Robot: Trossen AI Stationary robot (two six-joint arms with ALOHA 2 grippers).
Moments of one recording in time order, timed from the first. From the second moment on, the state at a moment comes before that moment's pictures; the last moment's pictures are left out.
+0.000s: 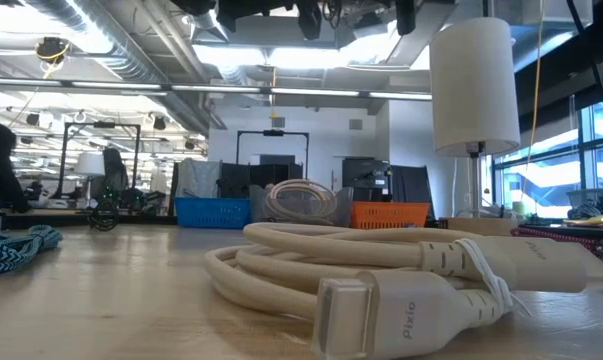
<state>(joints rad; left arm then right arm) 0.39 1.61 1.36 0.34 0.78 -0.33 -0.01 1.24 0.99 0.22 0.35 0.28</state>
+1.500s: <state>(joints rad) 0.56 1.46 1.36 -0.03 0.72 -0.08 -0.02 1.03 0.99 -0.20 0.44 0.46</state>
